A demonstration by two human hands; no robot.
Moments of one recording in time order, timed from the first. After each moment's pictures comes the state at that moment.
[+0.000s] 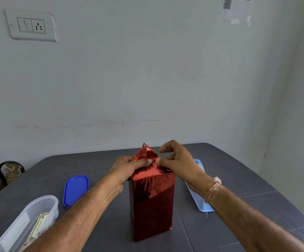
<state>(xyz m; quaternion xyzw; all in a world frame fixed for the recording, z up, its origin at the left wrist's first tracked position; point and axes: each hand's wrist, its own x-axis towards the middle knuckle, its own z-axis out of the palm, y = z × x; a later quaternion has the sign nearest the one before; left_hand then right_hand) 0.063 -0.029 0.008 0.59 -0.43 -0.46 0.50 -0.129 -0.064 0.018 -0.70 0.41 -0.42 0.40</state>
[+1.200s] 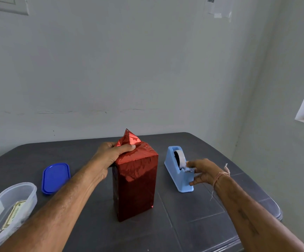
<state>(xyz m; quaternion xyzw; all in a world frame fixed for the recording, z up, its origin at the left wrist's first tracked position) 0.058 -0.019 0.005 0.59 -0.42 -0.45 0.52 -0.255 -0.117 -0.053 -0.42 0.67 -0.31 0.53</state>
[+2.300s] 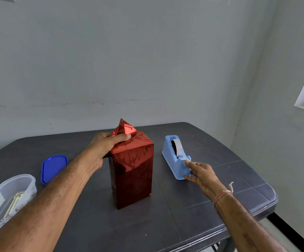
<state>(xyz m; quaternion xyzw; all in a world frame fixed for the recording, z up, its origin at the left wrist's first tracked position) 0.054 -0.015 0.011 0.60 -0.42 -0.45 0.51 -0.259 -0.076 -0.115 -0.37 0.55 -0.49 0.56</state>
